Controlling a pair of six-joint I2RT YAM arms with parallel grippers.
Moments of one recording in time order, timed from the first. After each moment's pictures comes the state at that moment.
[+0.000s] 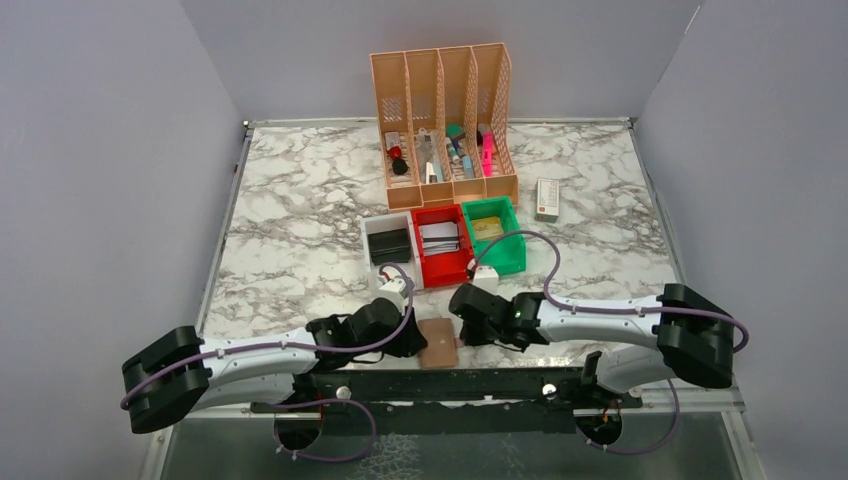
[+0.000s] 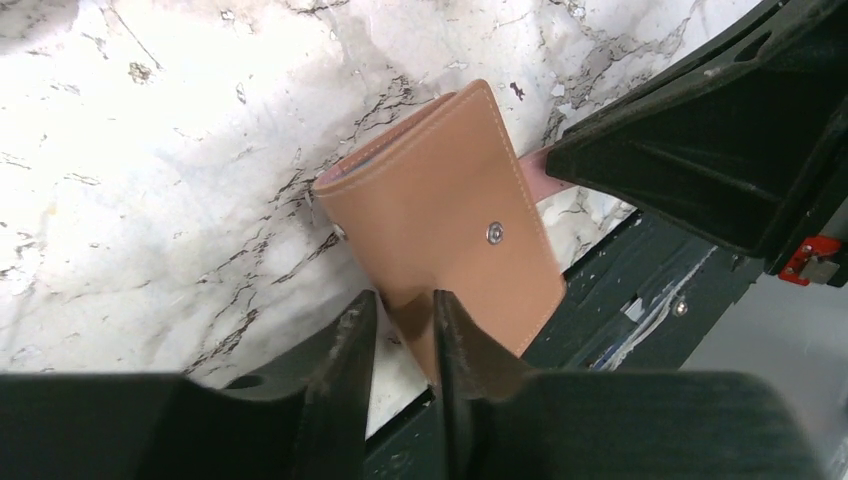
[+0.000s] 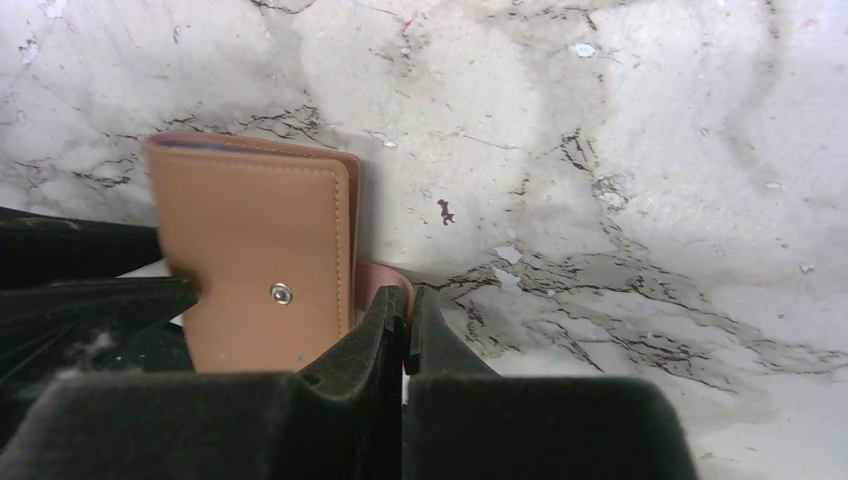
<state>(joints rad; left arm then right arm) -1.12 1.00 0.25 0.07 -0.07 -0.84 1.18 1.36 0.68 -0.39 0.27 0.99</state>
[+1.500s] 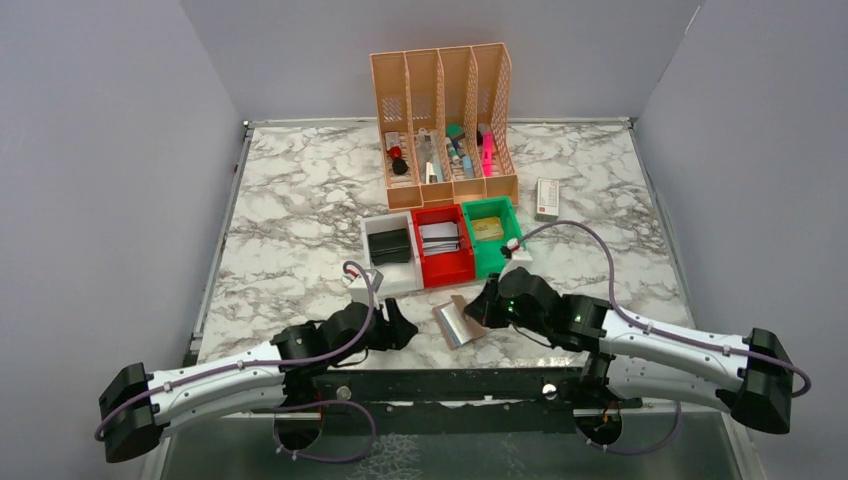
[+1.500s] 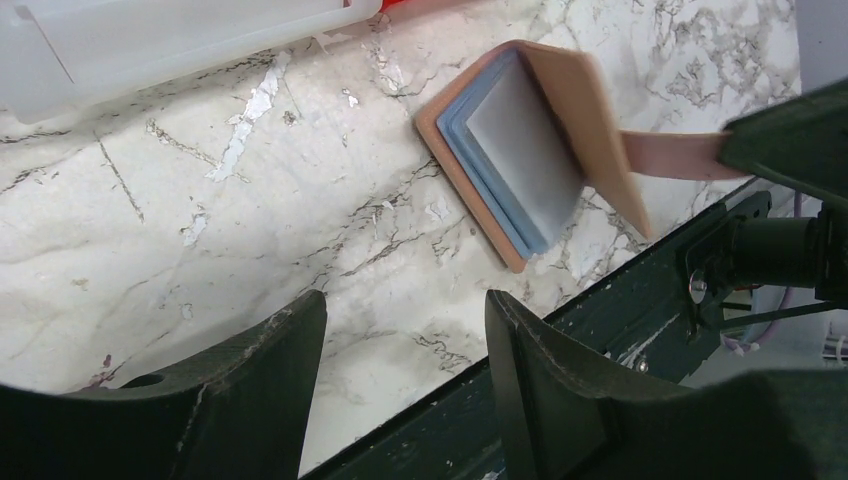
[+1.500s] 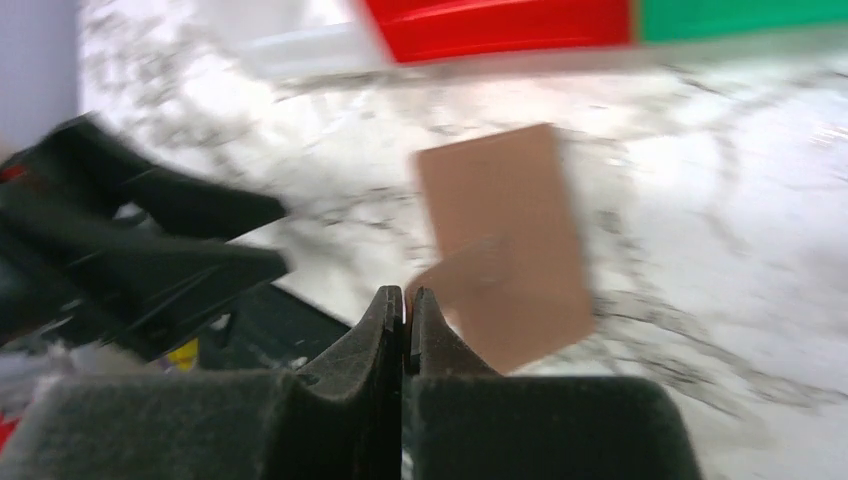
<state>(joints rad) -1.12 0.63 0.23 -0.19 -0.27 -0.92 1.12 0.97 0.63 -0.29 0.25 0.92</state>
